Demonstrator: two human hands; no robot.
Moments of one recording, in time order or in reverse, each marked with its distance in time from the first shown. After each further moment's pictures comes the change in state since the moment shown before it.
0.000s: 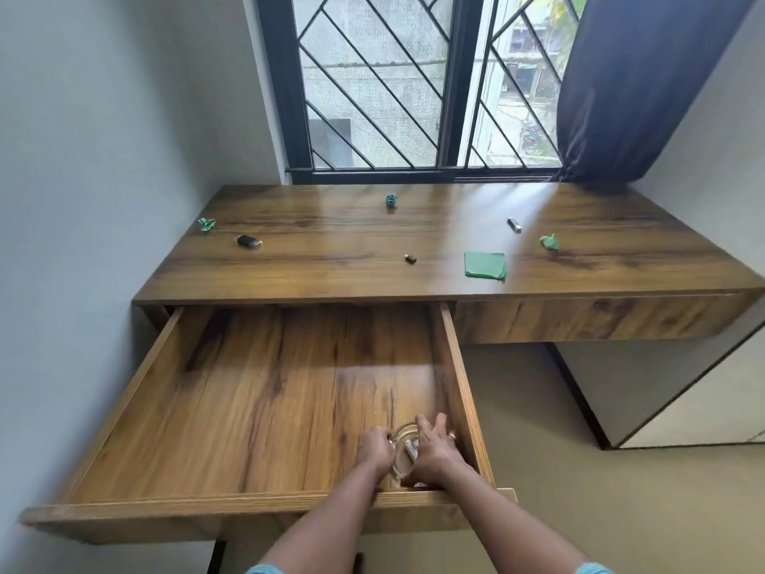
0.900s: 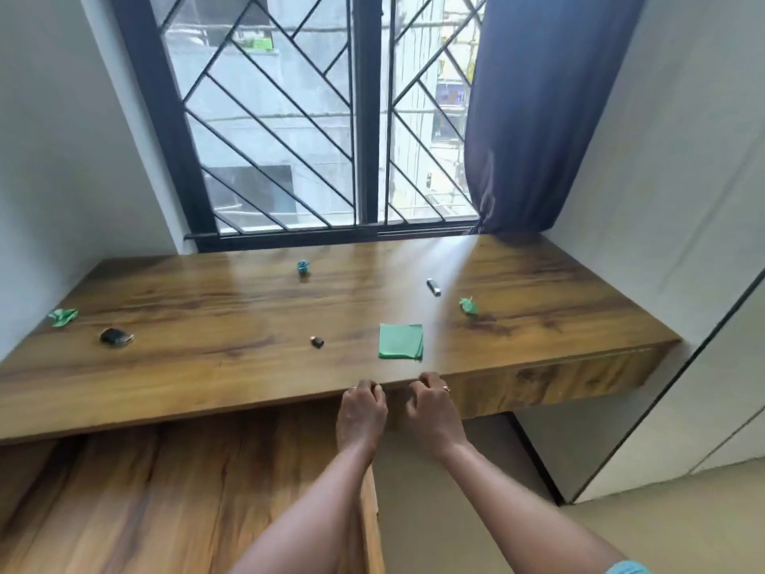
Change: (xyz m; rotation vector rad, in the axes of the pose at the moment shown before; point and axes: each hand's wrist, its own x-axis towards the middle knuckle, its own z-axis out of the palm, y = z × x) left_hand 0.091 0.246 -0.025 -0.050 0.386 0.344; right_hand 0.095 0.060 -0.227 0.024 0.699 -0.217
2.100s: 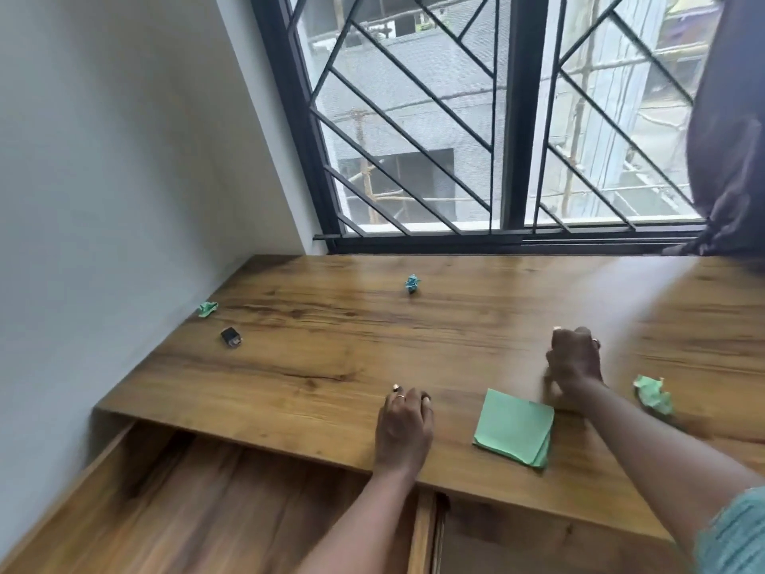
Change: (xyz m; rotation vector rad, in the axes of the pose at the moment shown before) left_hand 0.134 -0.022 0.013 0.325 0.332 -0.010; right_hand 0.318 0.063 0.030 -0.054 0.043 0.039
